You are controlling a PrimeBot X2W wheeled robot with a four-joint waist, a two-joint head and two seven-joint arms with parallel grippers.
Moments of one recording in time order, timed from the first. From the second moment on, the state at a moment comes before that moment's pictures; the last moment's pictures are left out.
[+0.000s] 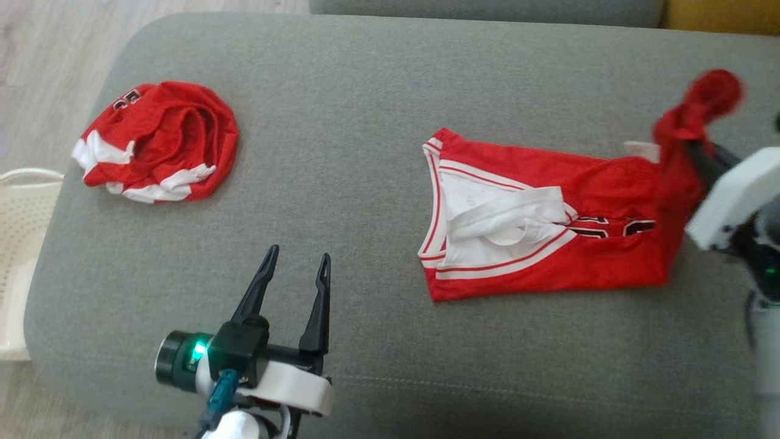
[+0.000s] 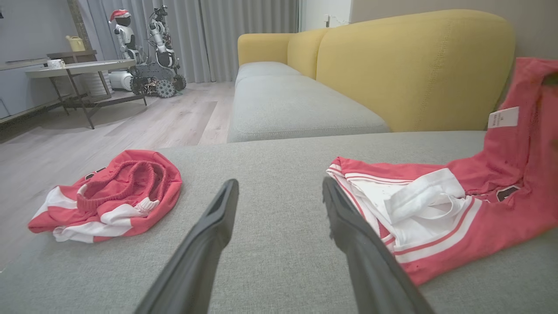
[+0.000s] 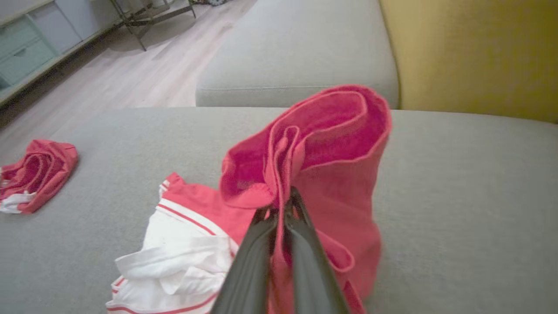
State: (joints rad) left arm 0.00 0.08 -0.40 0.04 -0.08 0.15 -0.26; right arm -0.41 -0.31 0.01 0.17 0.35 0.12 0.69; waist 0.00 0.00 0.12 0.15
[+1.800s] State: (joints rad) left arm -0.02 0.06 -0.38 0.02 -0.09 0.14 -0.26; right arm -0.18 -0.18 0.13 0.27 0.35 0.12 -0.01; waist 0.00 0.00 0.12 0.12
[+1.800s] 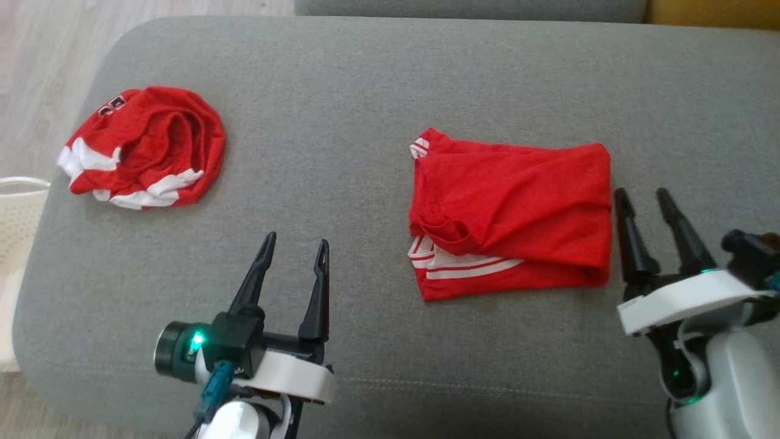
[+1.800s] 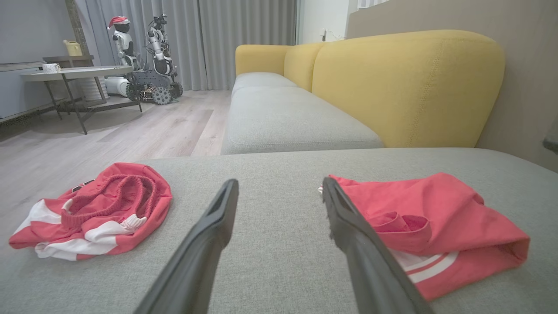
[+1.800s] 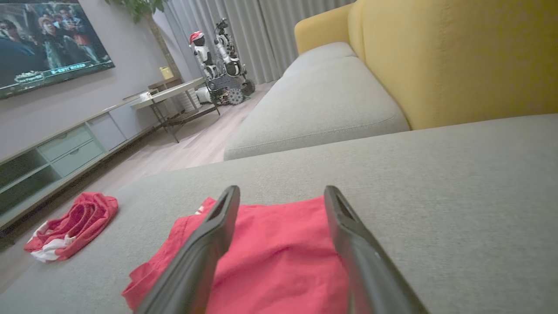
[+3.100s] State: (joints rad) left arm -0.03 0.06 -0.43 0.03 -0.12 0.15 -0.26; right arm -0.49 -0.06 0.40 0.86 0.27 0.12 -0.25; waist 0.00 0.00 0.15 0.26
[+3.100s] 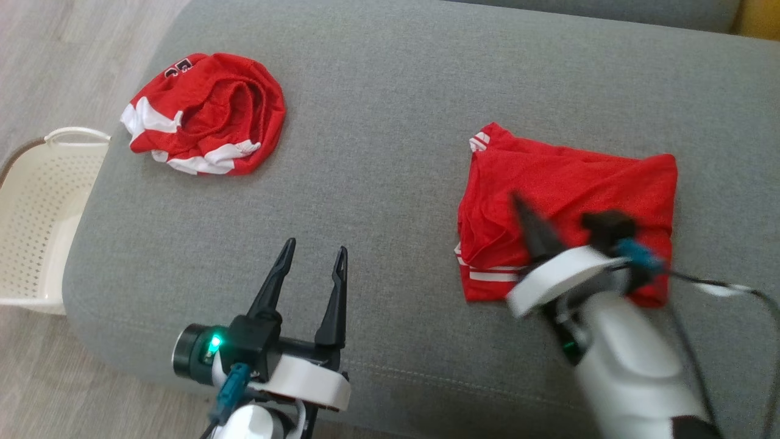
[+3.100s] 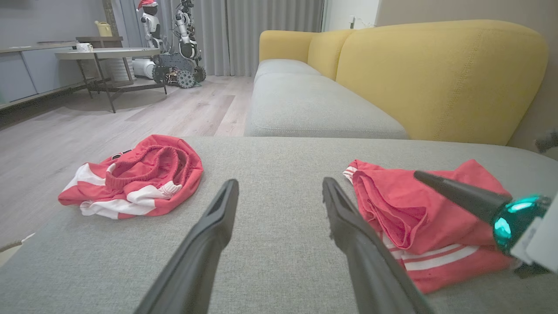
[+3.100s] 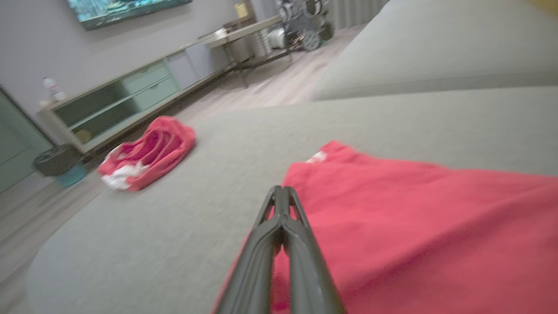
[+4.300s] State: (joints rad) left arm 0.01 0.06 -0.37 0.02 -0.14 0.16 -0.26; right arm -0.33 -0.07 0.30 0.42 0.30 0.12 -0.25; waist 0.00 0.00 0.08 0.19
